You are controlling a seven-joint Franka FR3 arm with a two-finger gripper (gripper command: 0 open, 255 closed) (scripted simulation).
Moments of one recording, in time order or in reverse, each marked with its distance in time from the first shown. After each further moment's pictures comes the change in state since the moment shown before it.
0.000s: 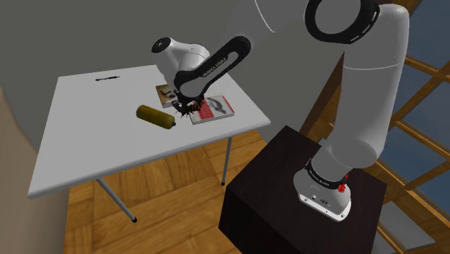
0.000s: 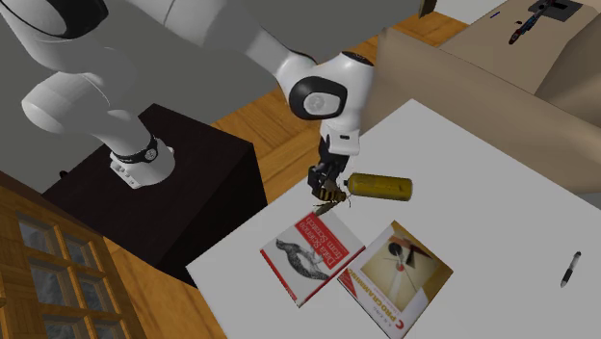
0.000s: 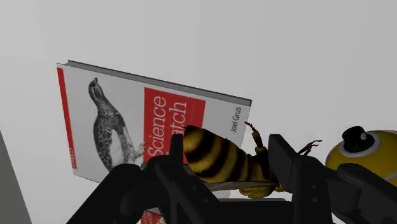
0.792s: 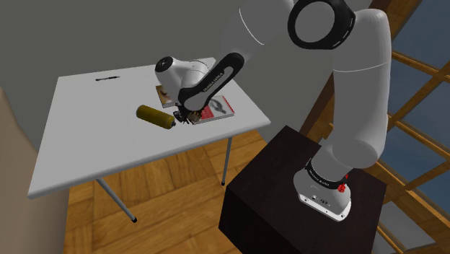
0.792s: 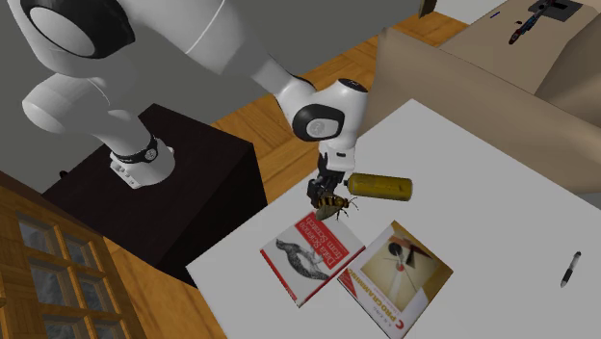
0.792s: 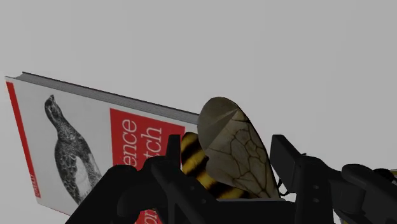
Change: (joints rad) arm 0.020 0.112 -0.031 0.002 -0.064 0.094 0.067
